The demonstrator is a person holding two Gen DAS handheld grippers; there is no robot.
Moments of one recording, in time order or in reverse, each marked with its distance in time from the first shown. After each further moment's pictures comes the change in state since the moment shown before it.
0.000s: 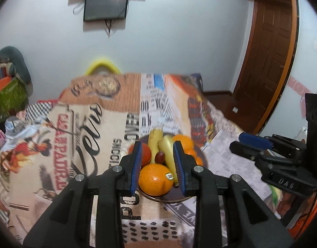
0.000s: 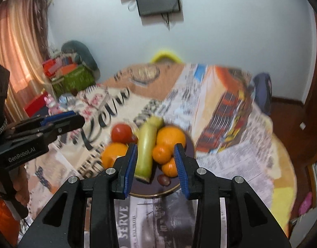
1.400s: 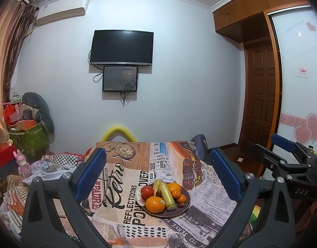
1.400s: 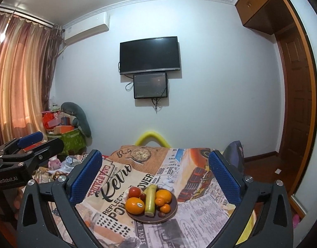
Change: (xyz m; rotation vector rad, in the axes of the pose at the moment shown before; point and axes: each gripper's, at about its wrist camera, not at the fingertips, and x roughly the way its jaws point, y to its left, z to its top) left arm -0.205 -0.046 -0.011 0.037 -0.444 0.097; right arm -0.190 0.071 -0.008 -0.051 -0.527 -0.160
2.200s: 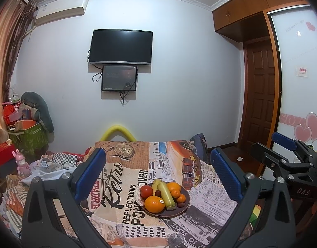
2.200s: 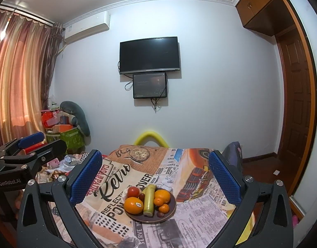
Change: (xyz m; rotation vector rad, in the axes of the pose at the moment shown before) left arm 0.002 0.001 -0.001 0.000 0.003 -0.004; right arm -0.005 0.003 -0.001 -0.011 0.002 -0.009
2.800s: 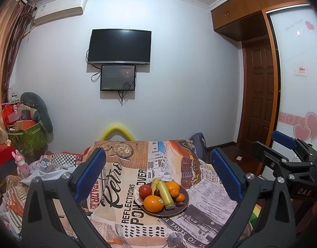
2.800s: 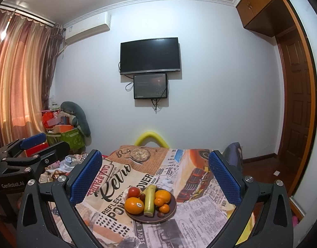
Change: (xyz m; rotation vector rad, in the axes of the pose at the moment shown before) left arm -0.001 -0.001 -0.001 0.004 0.002 -0.009; right arm -0.002 -0.002 0.004 -0.002 -0.002 0.002
